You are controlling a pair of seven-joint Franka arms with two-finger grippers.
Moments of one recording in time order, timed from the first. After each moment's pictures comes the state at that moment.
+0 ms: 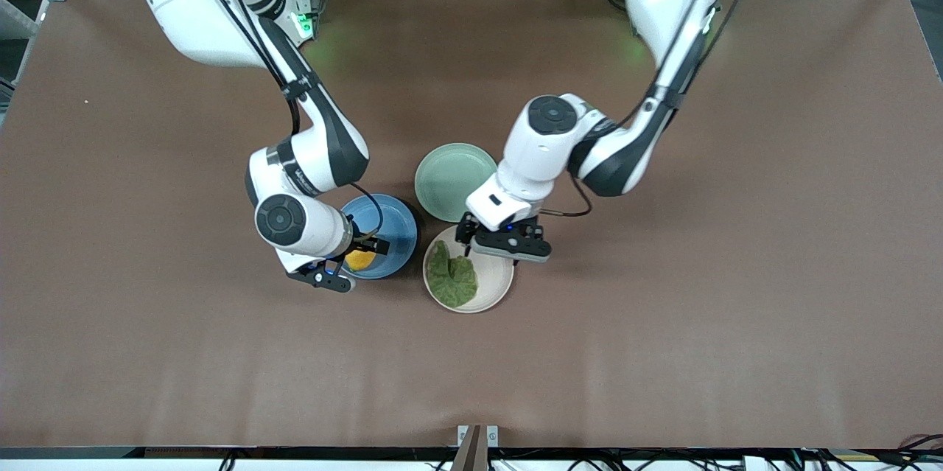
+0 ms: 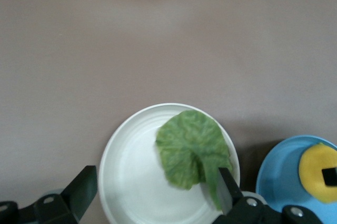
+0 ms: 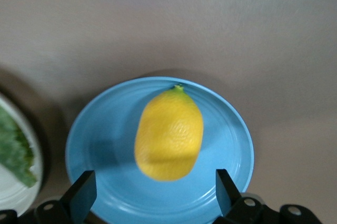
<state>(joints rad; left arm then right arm) -0.63 0.72 -0.08 -1.47 0.21 2.64 -0.73 0.35 0.68 0.06 -1.53 0.10 2.06 0.63</state>
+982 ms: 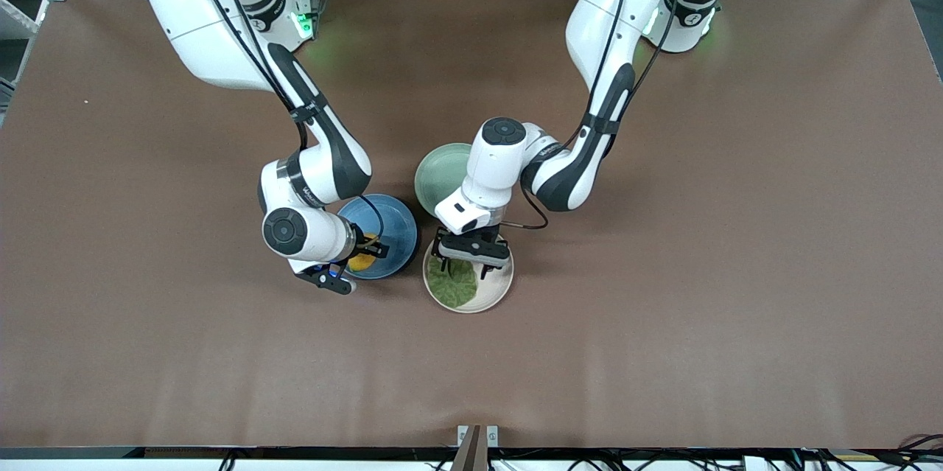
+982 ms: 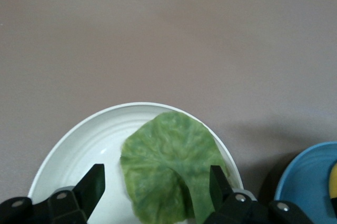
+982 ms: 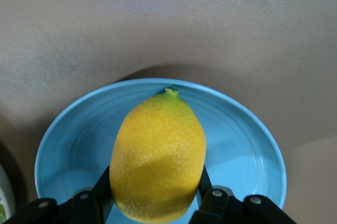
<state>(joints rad) -0.81 0.94 0.10 -1.35 0.21 2.81 -0.81 0.34 0.73 0.06 -1.59 0.17 2.17 0.64</state>
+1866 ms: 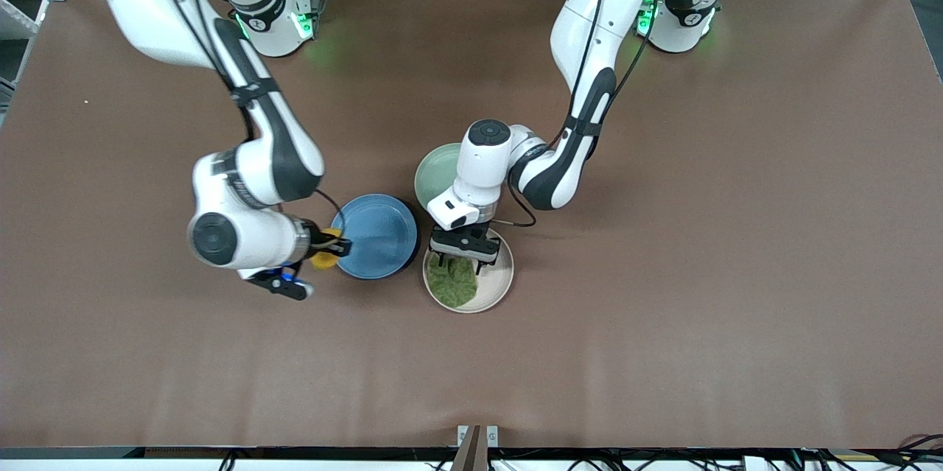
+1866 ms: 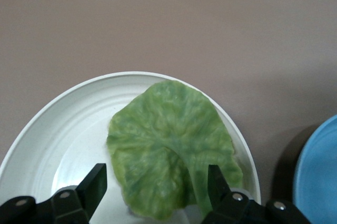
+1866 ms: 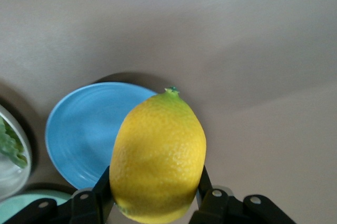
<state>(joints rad) -0.89 1.01 0.17 -1.32 0.21 2.81 -0.81 0.20 0.60 0.06 -1.51 0.18 1.87 0.47</state>
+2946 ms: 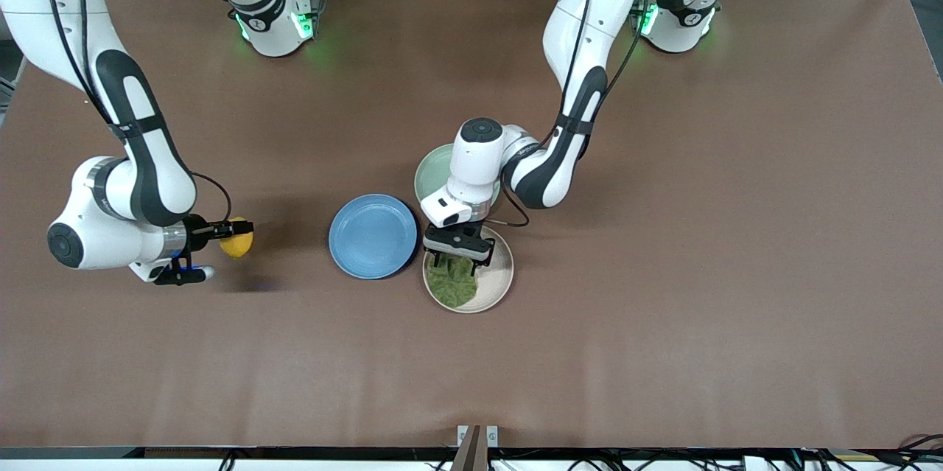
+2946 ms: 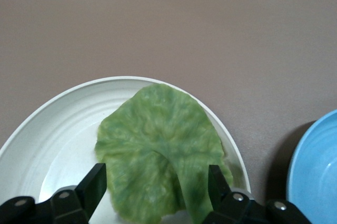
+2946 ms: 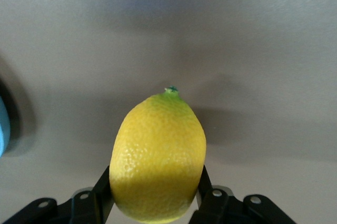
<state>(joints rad) -0.92 1.04 0.20 -1.29 0.21 2.81 -0.81 -0.12 0.59 0.06 -1.75 0.19 1.95 -0.23</state>
